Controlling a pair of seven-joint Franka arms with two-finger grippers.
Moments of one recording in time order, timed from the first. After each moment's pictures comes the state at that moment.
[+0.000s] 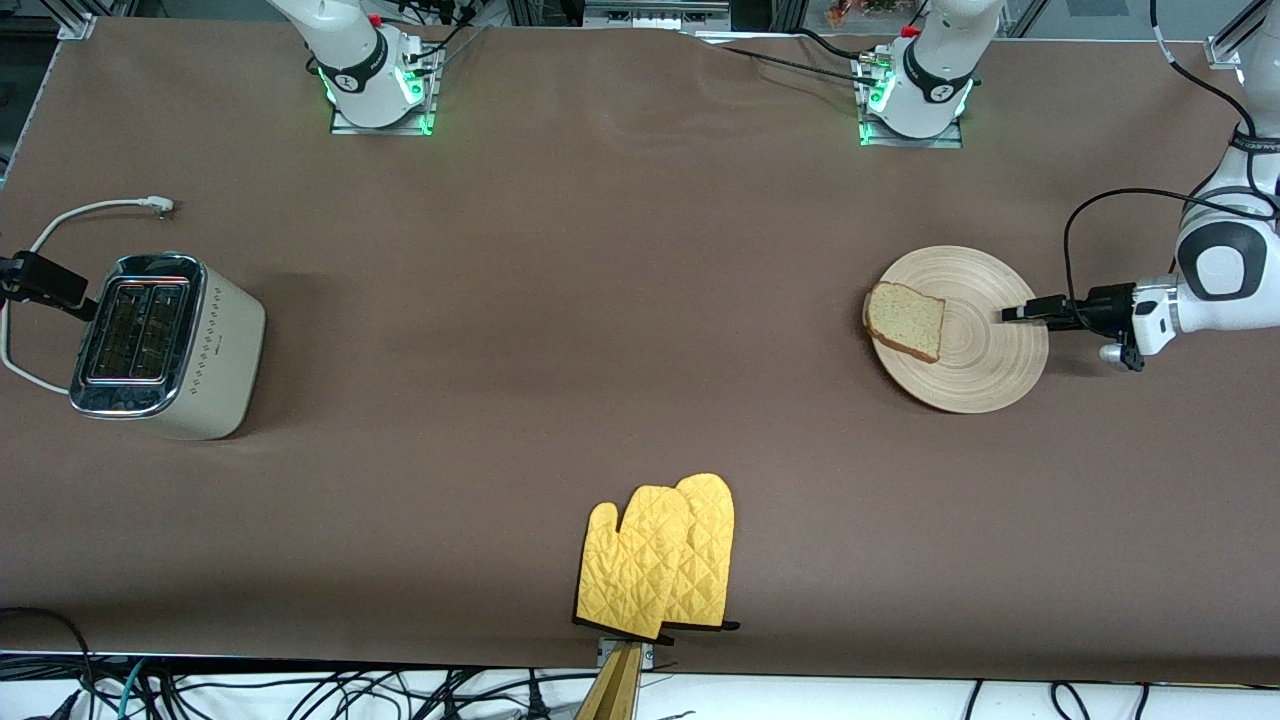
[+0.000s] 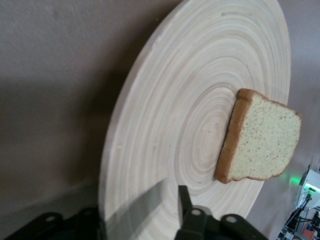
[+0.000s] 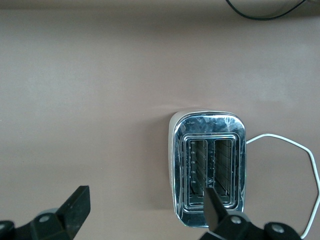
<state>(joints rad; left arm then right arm) 0.80 0.59 -0.30 -2.03 -0.42 1.98 0.78 0.02 0.18 -0.14 -1.42 0.00 1.67 -0.09</state>
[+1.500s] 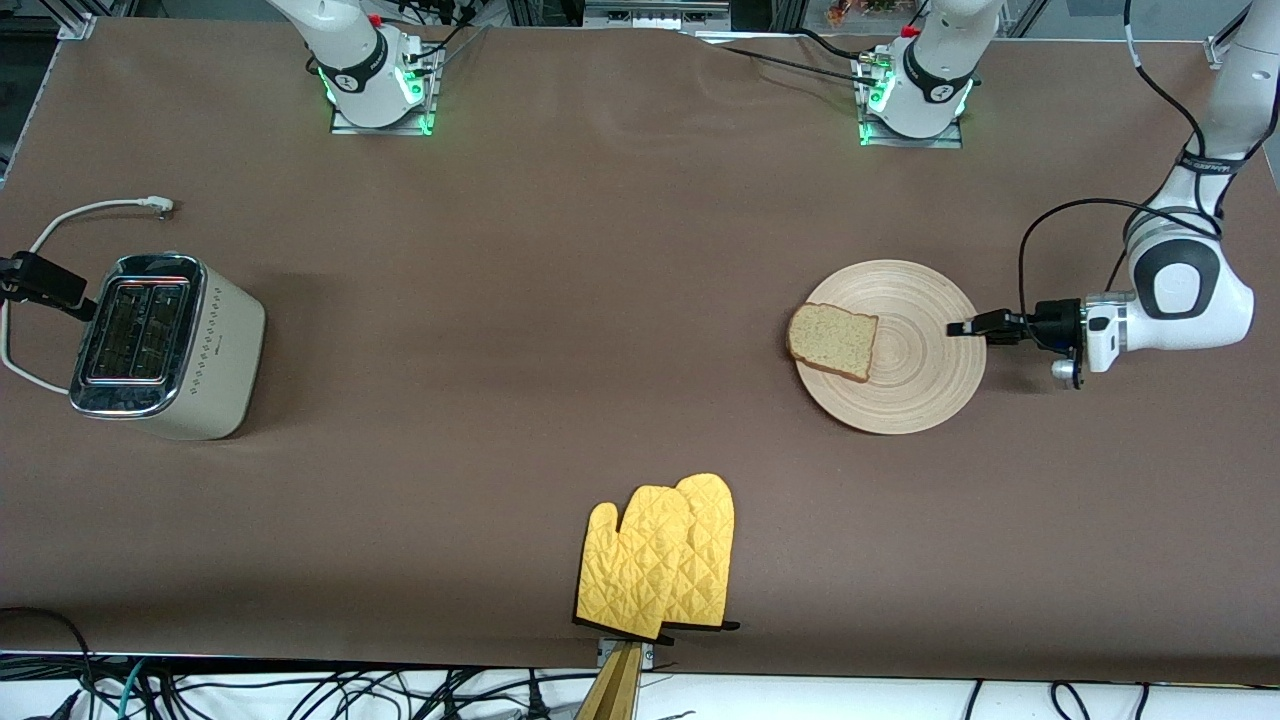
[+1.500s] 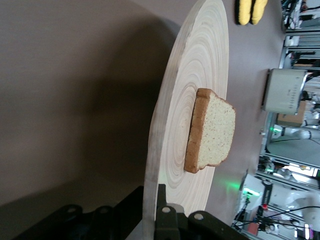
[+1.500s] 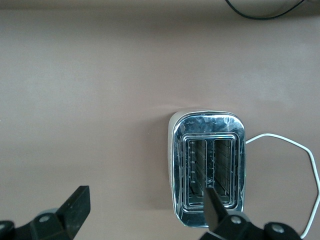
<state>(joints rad) 0.75 0.61 -0.43 -2.04 -0.68 1.94 0.78 0.02 0.18 -0.14 -1.42 0.00 1.67 -0.09</state>
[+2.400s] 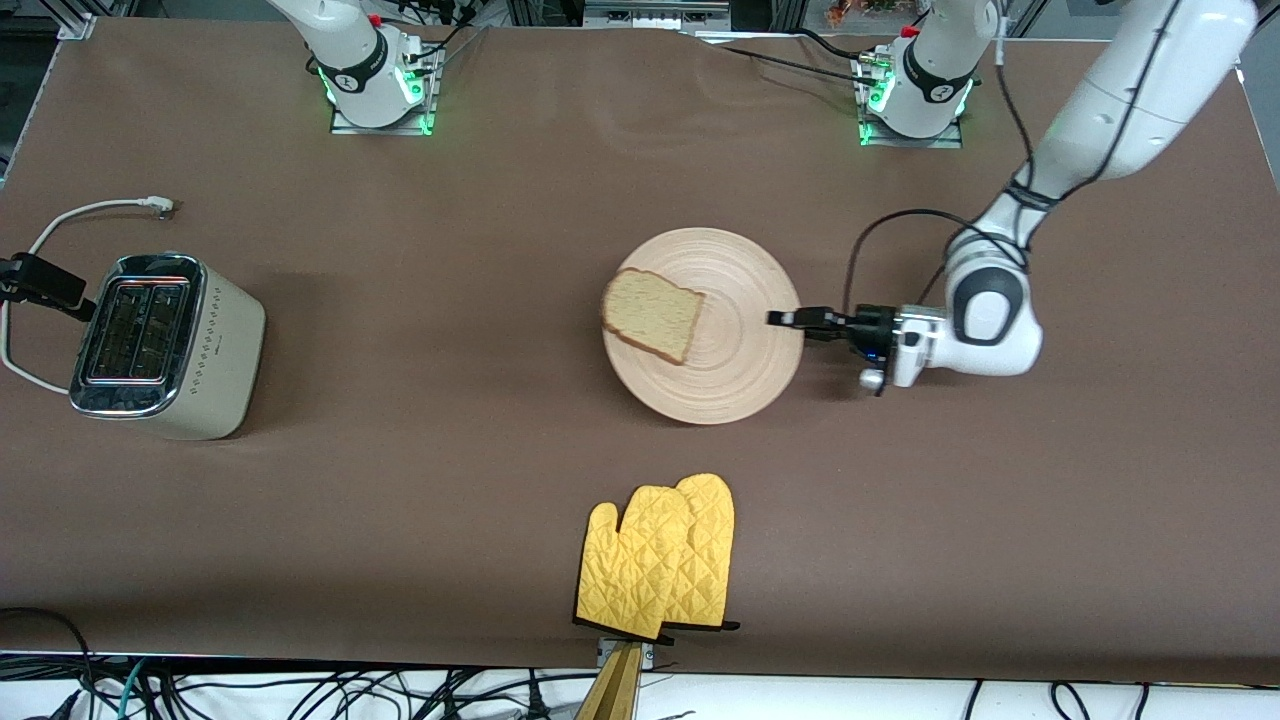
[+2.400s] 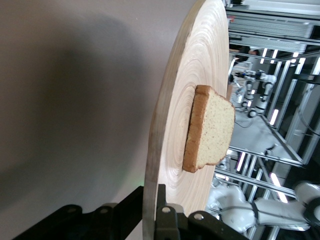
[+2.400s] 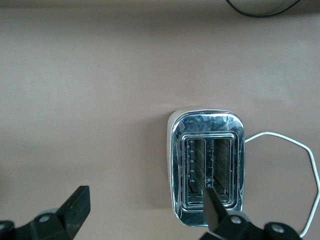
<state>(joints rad) 0.20 0.66 -0.43 -2.01 -1.24 2.00 0.76 0.01 0.19 -0.15 -1.42 0.00 1.66 -0.09</state>
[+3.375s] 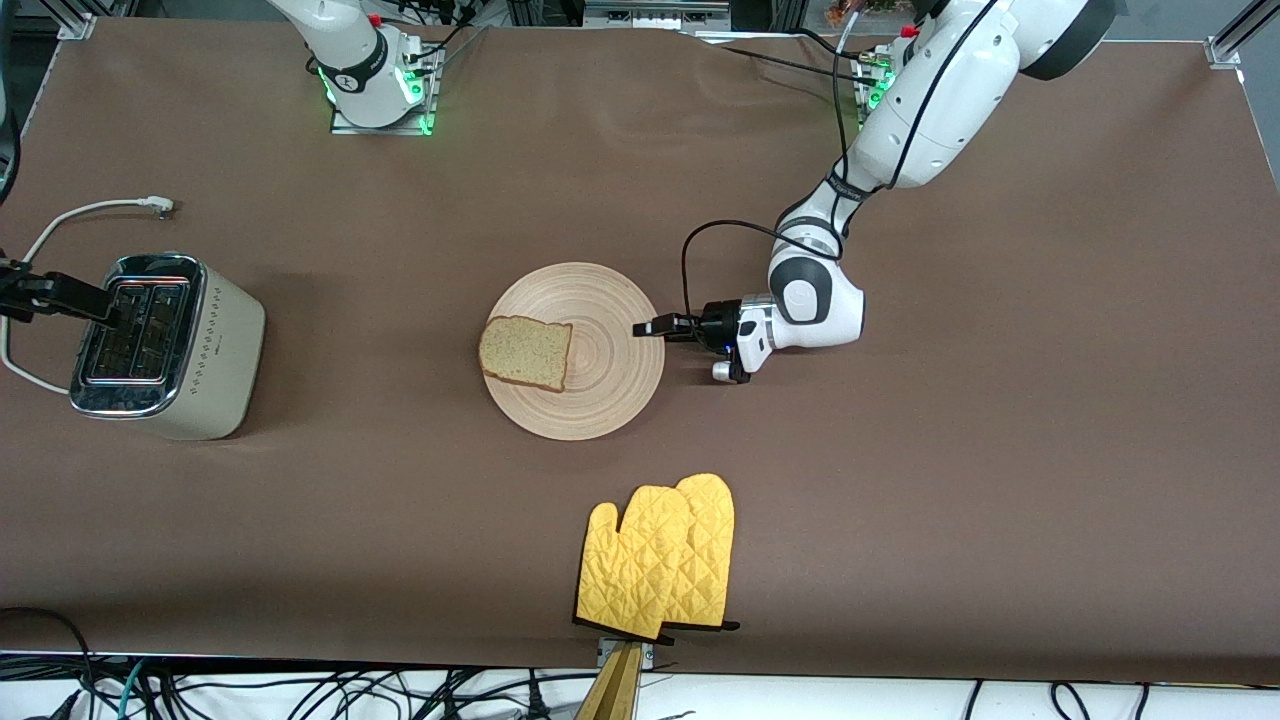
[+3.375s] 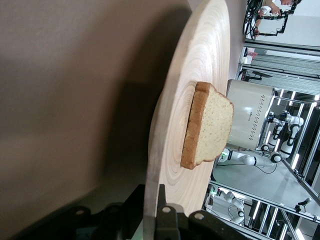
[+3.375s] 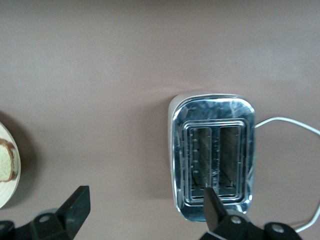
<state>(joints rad) -0.33 0.83 -0.25 -1.83 -1.74 2.27 0.85 0.00 0.24 -0.15 -1.46 0.02 1.65 -0.09</state>
